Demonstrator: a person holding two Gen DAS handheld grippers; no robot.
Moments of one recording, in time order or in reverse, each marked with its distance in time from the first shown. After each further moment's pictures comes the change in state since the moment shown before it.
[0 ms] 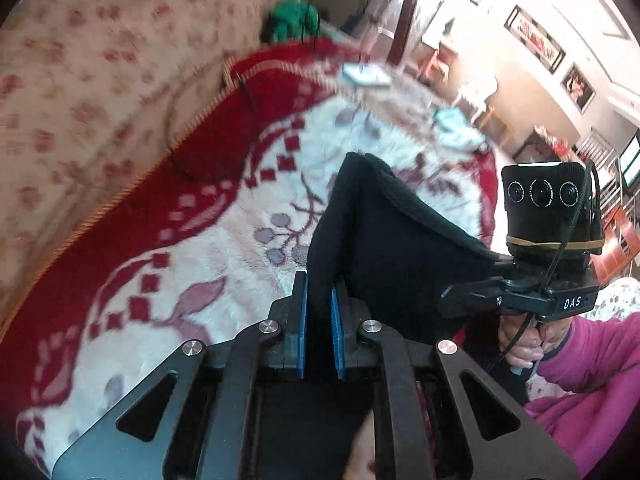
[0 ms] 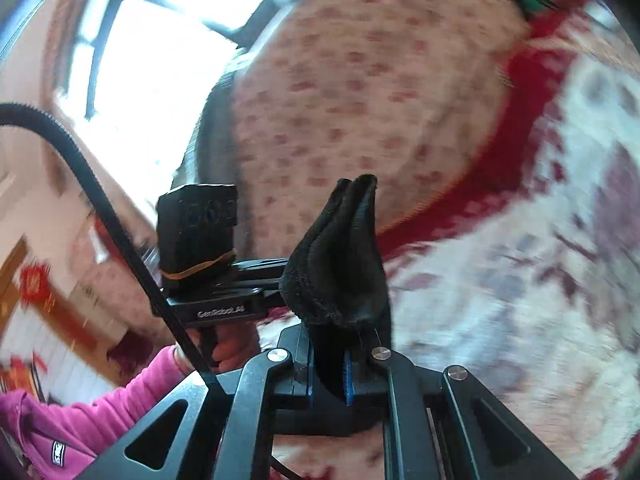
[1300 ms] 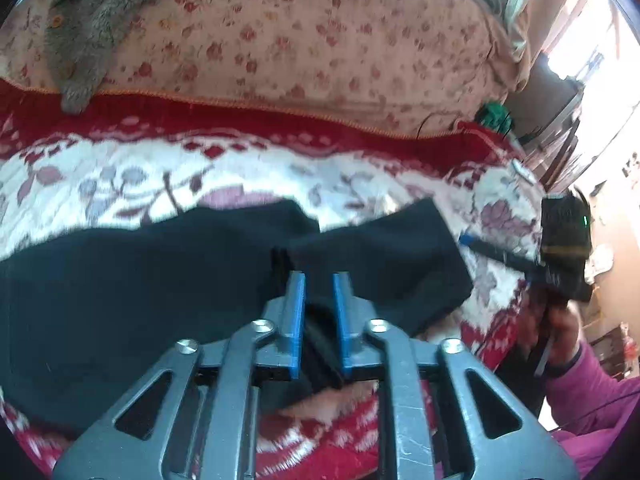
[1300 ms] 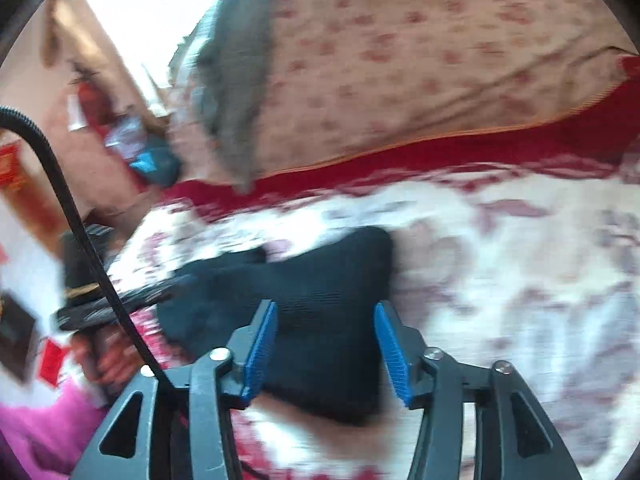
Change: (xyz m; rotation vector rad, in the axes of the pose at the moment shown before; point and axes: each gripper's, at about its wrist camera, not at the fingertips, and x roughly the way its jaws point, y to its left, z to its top) left arm -0.165 0.038 -0.260 -0.622 -0.229 0.419; right arm 0.128 0.054 -0.064 -0.222 0.340 -0.164
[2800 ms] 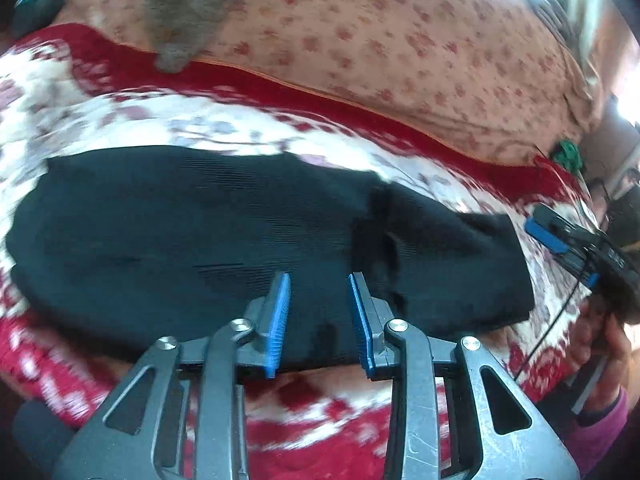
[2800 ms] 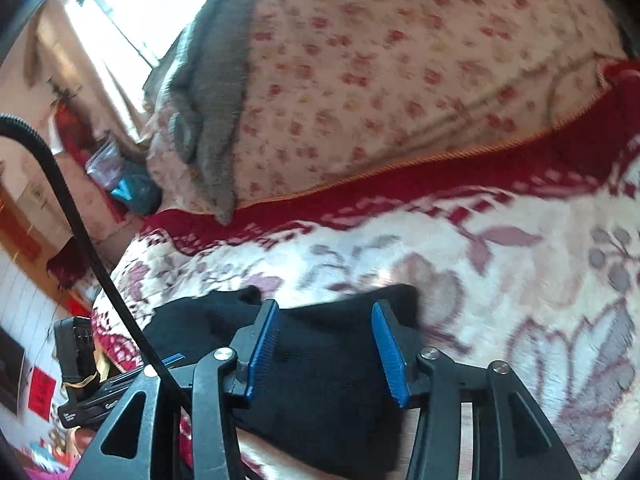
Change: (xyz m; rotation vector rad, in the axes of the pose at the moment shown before) left arm -0.010 0.016 -0.045 -0.207 -0.110 0.270; right arm 0.010 0.021 0.024 0.029 -0.074 -0.027
